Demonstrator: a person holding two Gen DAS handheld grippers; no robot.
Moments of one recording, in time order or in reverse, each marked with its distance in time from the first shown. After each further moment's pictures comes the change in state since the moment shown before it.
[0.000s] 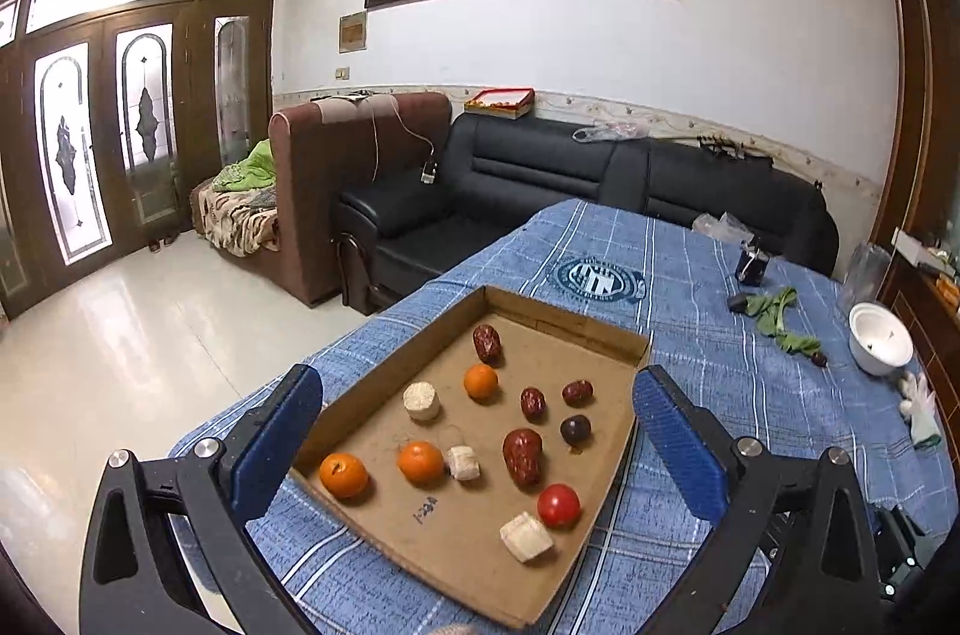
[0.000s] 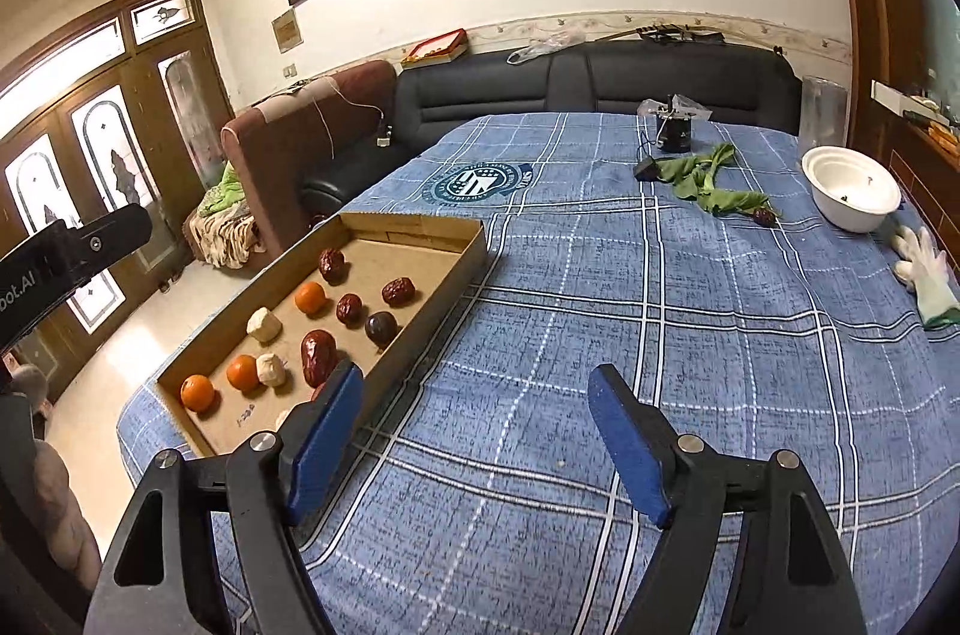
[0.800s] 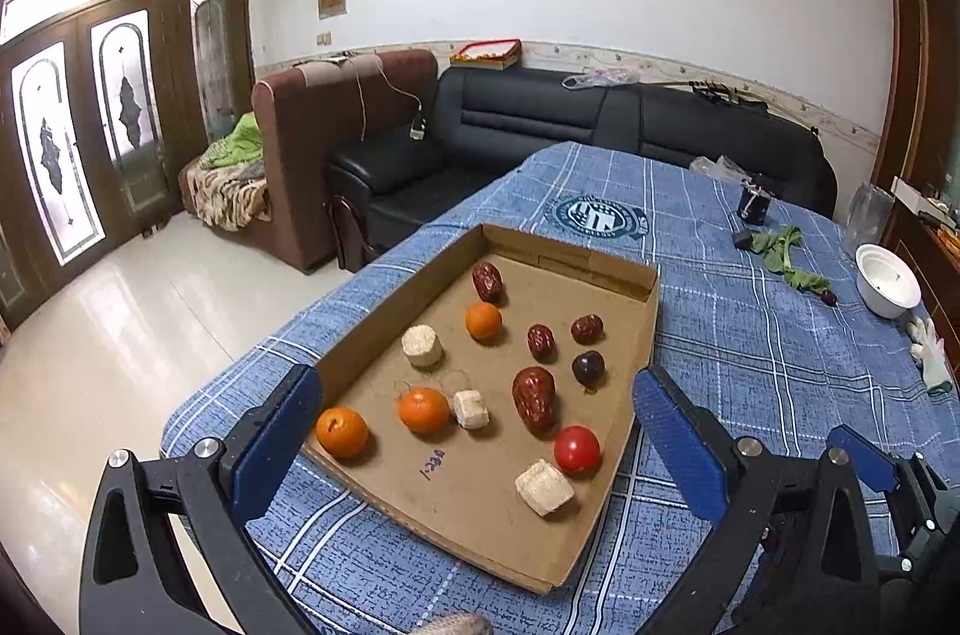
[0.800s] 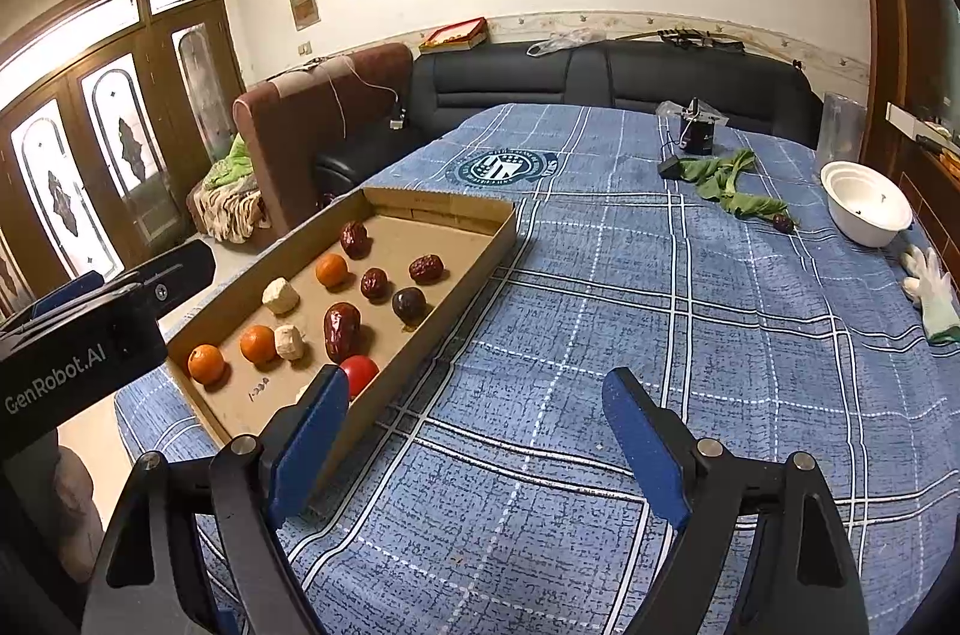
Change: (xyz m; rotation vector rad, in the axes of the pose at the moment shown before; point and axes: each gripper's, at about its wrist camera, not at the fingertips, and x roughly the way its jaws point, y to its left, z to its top) left arm 0.020 0.004 -0.022 0.050 0.115 -0.023; right arm 0.009 0.027 -0.008 -0.065 0.038 -0.004
